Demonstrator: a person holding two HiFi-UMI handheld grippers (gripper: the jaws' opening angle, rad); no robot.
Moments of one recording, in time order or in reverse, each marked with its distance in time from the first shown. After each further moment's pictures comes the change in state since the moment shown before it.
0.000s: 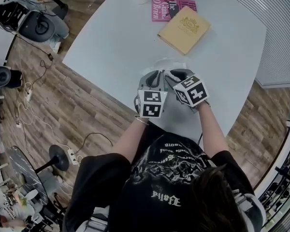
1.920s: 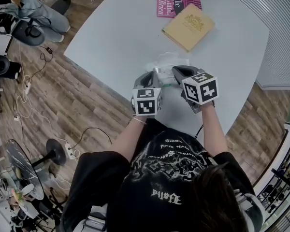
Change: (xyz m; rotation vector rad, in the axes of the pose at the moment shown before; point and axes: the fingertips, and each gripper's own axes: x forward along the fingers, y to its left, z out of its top) left arm -0.021 0.029 -0.032 -0.195 0.052 0.076; right arm -0.031 0.008 0.026 0.148 -0.081 0.006
